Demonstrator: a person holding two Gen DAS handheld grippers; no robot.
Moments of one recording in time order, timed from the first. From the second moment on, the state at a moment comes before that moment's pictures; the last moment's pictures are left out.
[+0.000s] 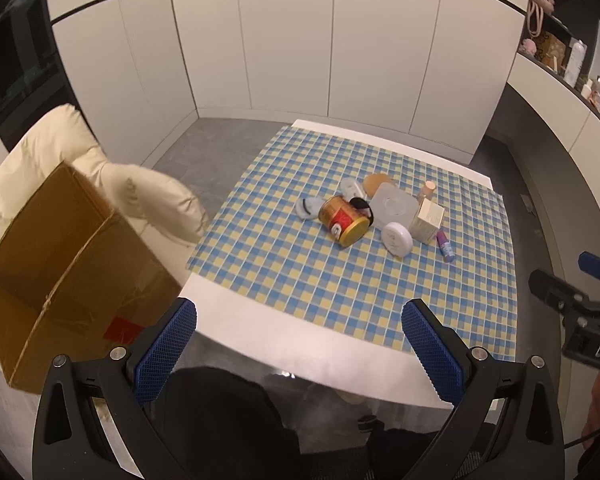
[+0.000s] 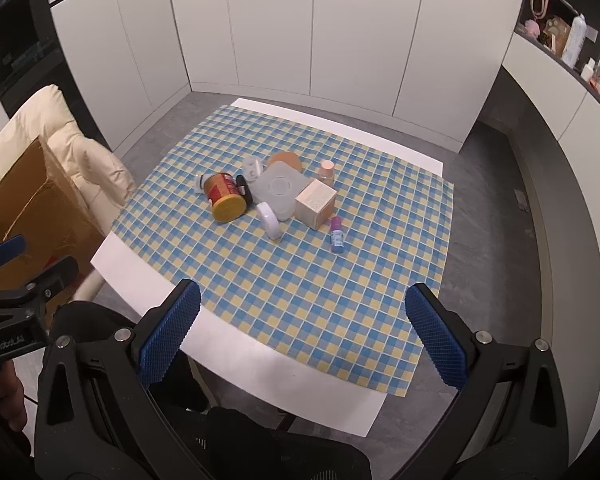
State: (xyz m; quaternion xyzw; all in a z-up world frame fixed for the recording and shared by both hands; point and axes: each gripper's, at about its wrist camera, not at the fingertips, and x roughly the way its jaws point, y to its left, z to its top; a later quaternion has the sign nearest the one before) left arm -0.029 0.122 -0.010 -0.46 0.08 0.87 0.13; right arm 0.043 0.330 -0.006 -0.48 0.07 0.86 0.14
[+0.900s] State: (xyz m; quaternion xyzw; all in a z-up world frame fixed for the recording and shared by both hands) left arm -0.120 0.194 -0.096 -0.50 0.11 0.85 0.16; right arm -0.040 0.415 -0.108 -0.53 0.02 0.84 0.10
